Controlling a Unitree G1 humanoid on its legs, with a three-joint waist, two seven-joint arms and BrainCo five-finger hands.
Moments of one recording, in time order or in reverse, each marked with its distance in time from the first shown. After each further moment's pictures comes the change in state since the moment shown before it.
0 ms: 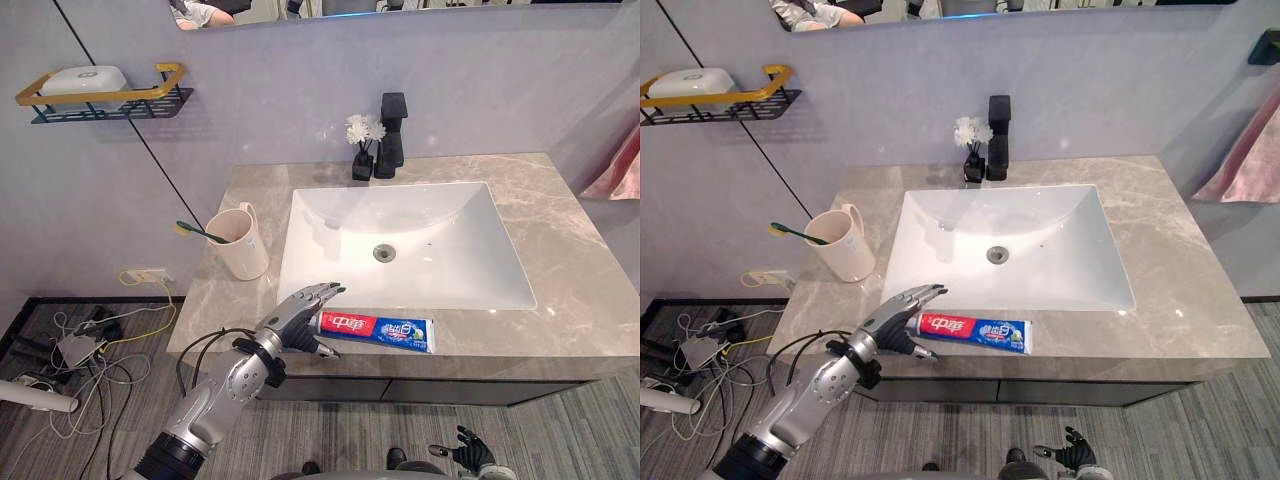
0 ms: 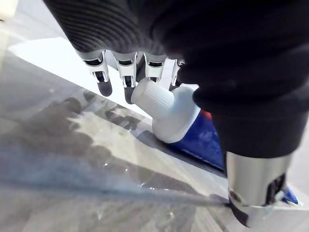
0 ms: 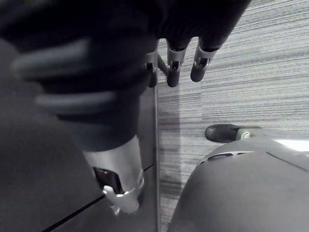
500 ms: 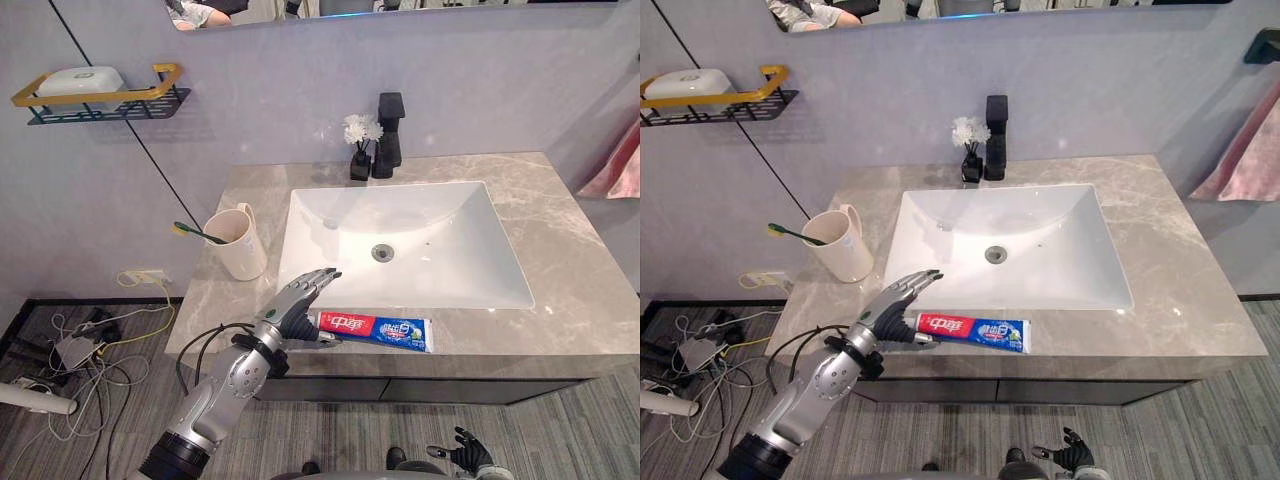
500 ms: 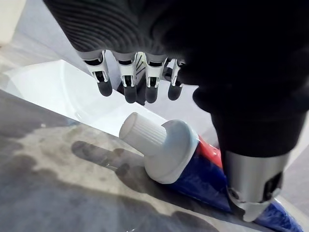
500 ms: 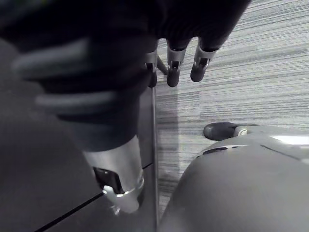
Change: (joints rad) left arm 0.000 -0.015 0.005 -0.001 0.046 0.007 0.022; right arm 0.003 0.014 -0.001 -0.001 -0.002 0.001 -0.001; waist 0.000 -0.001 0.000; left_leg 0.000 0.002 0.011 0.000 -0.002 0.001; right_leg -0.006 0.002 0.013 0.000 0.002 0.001
